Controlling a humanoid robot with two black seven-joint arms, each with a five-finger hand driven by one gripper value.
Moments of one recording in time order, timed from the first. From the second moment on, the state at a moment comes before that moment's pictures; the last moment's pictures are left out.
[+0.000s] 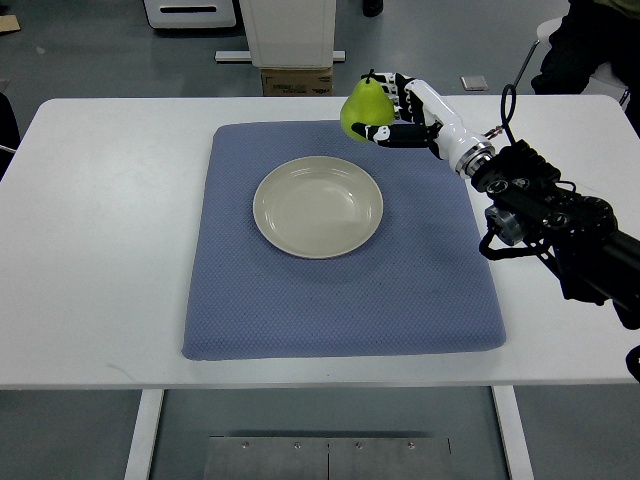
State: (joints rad) left arm 0.00 0.00 -0.11 -0.24 -0.10 0.11 -0.47; right arm 1.08 -0.06 0.19 0.51 -0.47 0.02 0.48
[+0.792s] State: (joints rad) left arm 0.00 0.00 -0.11 -0.24 -0.10 0.11 -0.47; right arm 1.04 0.00 0.08 0.53 -0.48 0.09 0.50
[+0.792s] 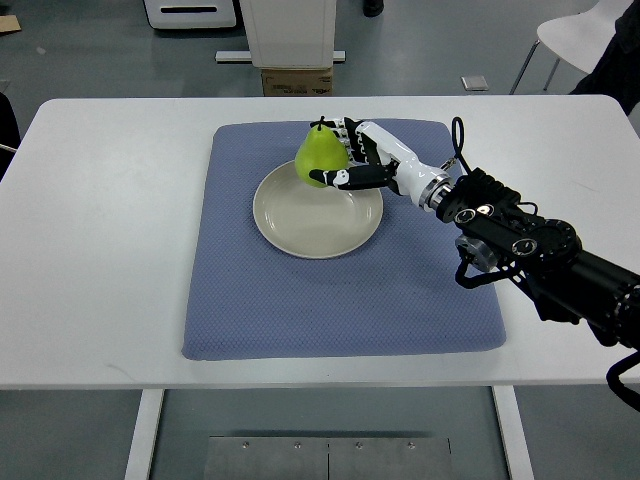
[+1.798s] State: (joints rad) left arm 0.00 0.00 -0.11 -0.24 -0.10 0.11 -0.47; right arm 0.99 0.00 0.02 0.52 -0.48 0.07 0.52
